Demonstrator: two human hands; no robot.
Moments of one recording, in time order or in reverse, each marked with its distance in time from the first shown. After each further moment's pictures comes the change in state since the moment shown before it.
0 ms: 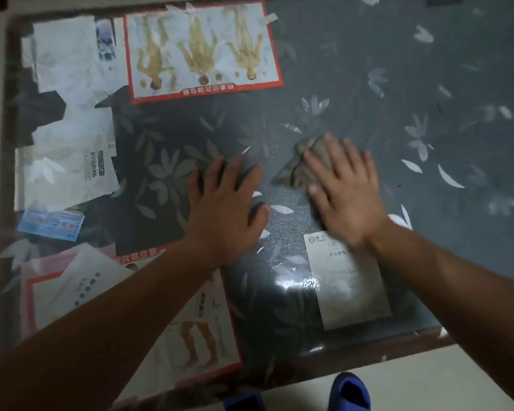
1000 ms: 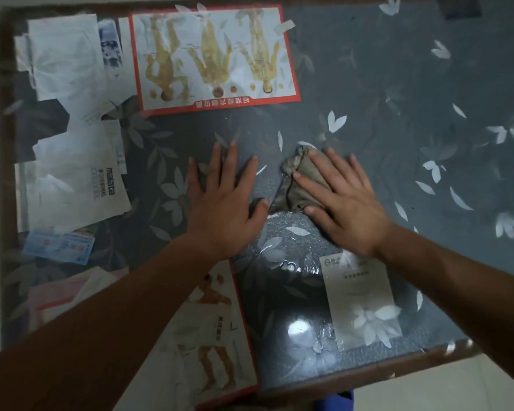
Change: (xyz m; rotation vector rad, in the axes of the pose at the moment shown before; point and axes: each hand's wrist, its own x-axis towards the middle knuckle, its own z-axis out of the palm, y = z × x) left_hand 0.036 -0.038 -0.001 -0.076 -0.059 -0.026; right_hand 0.036 -0.005 -0.006 -0.026 -0.089 -0.276
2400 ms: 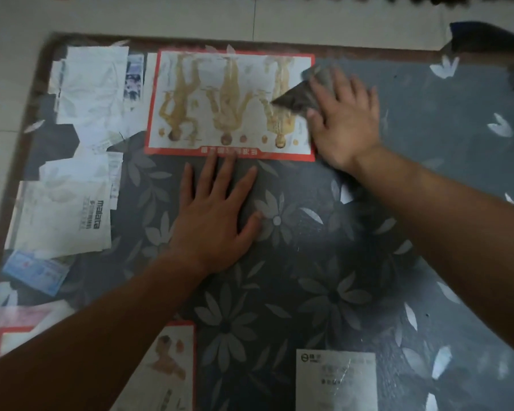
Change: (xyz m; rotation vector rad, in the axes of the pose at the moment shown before) left_hand 0.067 -0.014 0.008 0.106 0.176 -0.120; right_hand 0.226 0.084 -0.035 0.091 0.091 0.203
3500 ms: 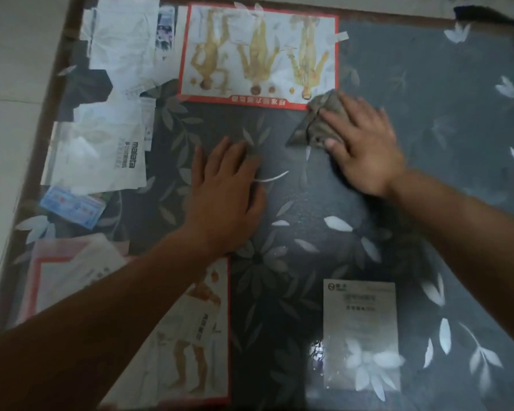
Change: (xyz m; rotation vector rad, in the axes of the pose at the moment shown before) left_hand -0.072 0.005 -0.038 -0.256 -0.010 -0.074; right_hand -0.121 -0.018 0.006 -0.010 -0.051 -0.185
